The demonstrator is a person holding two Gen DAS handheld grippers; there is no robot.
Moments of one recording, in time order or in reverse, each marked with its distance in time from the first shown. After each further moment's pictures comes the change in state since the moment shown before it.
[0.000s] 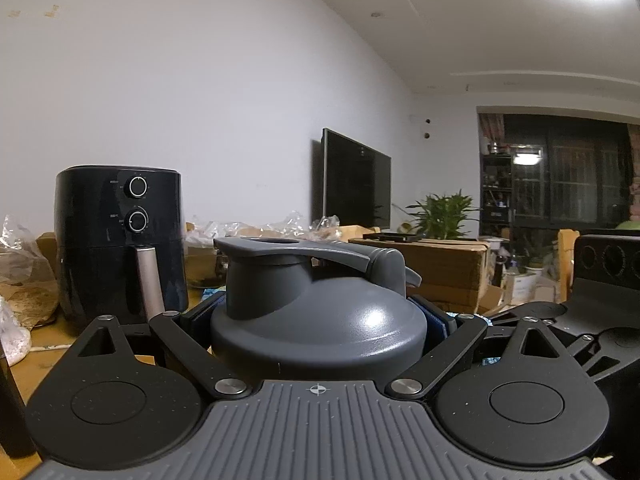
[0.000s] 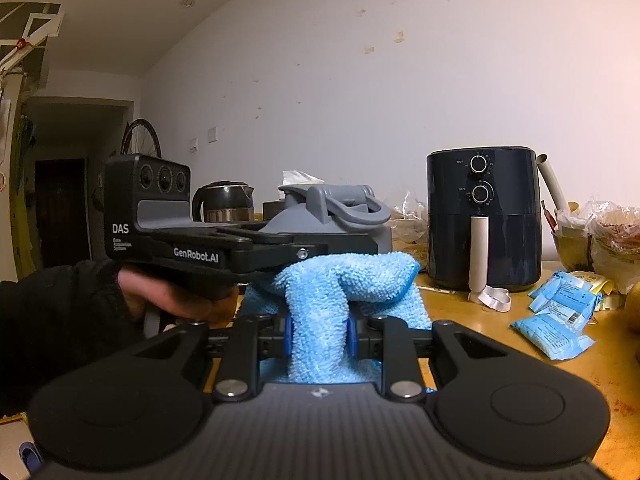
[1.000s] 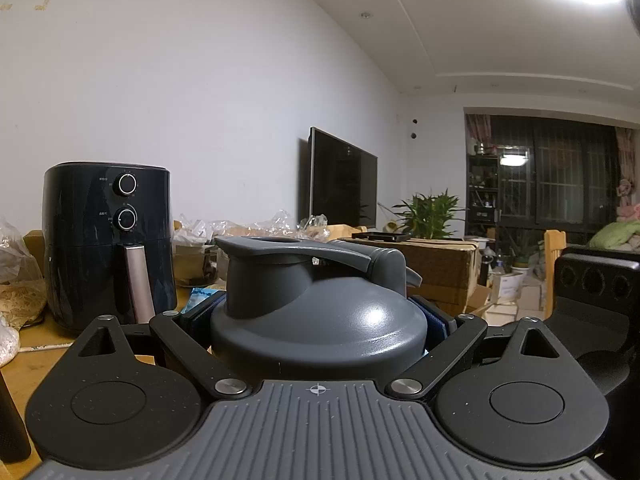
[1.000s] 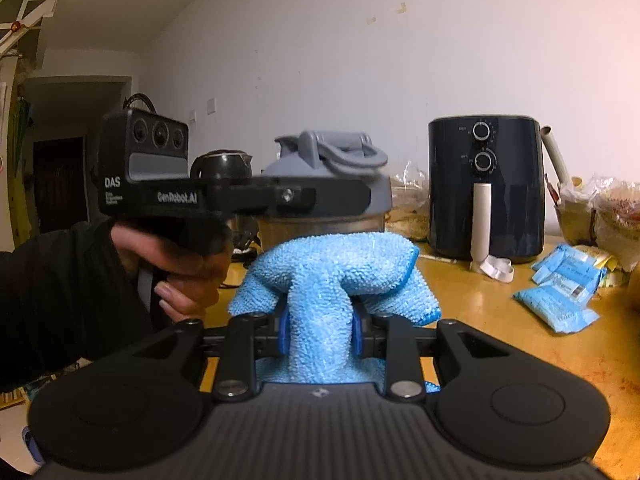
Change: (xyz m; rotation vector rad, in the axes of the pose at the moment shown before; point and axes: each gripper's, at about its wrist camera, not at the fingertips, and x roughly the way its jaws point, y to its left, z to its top) left arm 0.004 0.010 0.000 -0.005 0.002 -0.045; right arm 0.012 -0.003 -0.015 0.004 0.097 0.003
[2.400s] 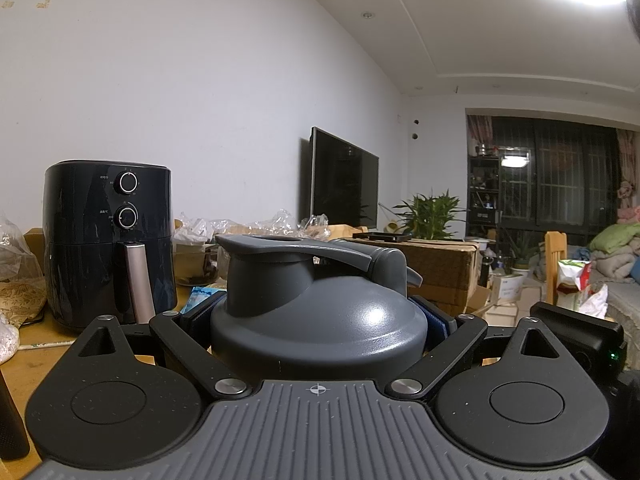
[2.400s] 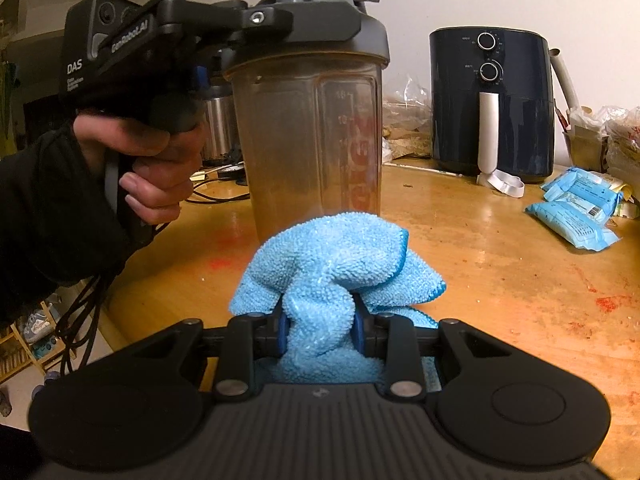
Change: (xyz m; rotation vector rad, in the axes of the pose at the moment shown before) left arm 0.001 0.000 -0.001 -0.006 -0.002 0.002; right arm 0.033 -0.009 -0.039 0.021 0.223 0.003
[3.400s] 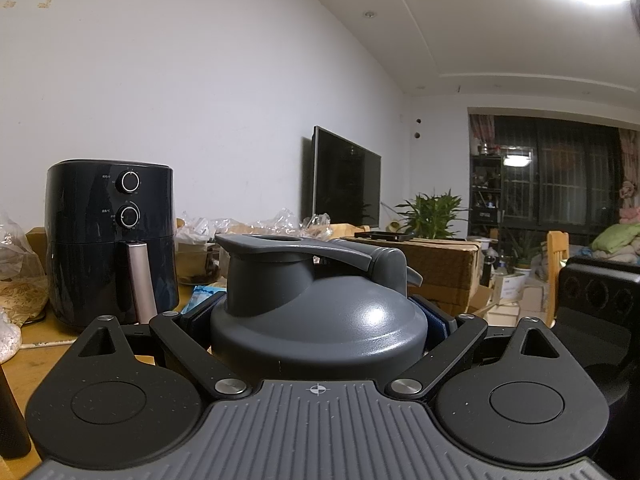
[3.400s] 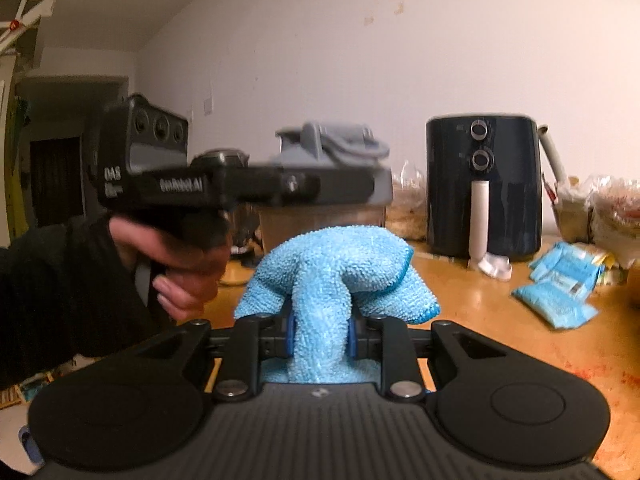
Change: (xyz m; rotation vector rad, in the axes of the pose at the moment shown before) left arm 0.000 0.000 0.002 -0.002 0.005 0.007; right arm -0.043 0.014 0.029 -0.020 -0.240 -0.016
